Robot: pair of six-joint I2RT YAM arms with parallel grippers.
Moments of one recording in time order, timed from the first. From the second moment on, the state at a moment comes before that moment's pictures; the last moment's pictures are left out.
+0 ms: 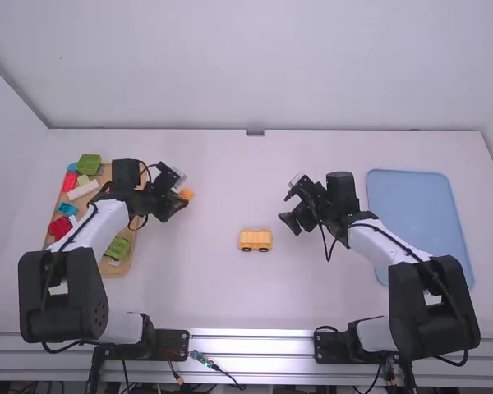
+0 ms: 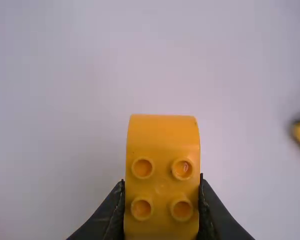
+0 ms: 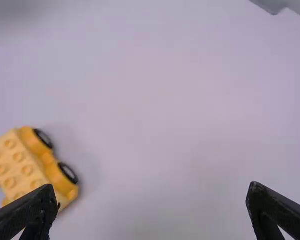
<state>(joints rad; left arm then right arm) 0.10 1.52 0.88 -0.42 0.58 0.72 0.20 1.51 0.66 0.03 -0.54 -0.52</state>
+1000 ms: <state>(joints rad) -0.20 1.52 0.80 -0.46 0.75 1.18 0.19 1.80 0.40 0.57 -0.98 -0.76</state>
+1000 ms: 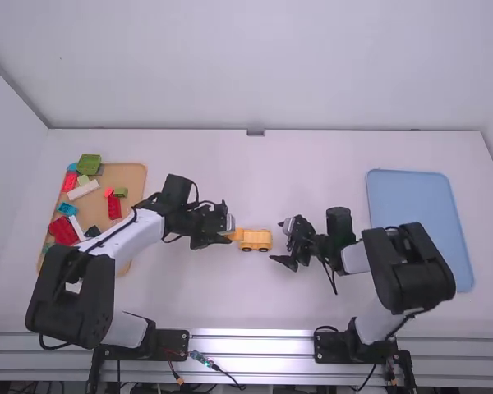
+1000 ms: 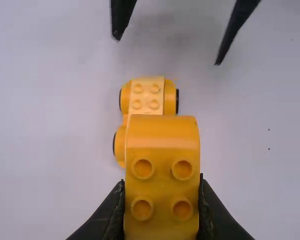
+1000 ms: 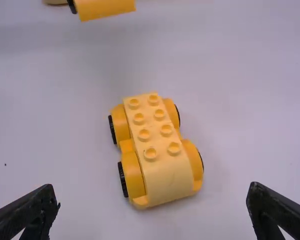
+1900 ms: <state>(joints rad) -0.28 1.66 0.80 -0.25 0.73 0.99 0.34 2.09 0.48 0.91 -0.94 -0.68</state>
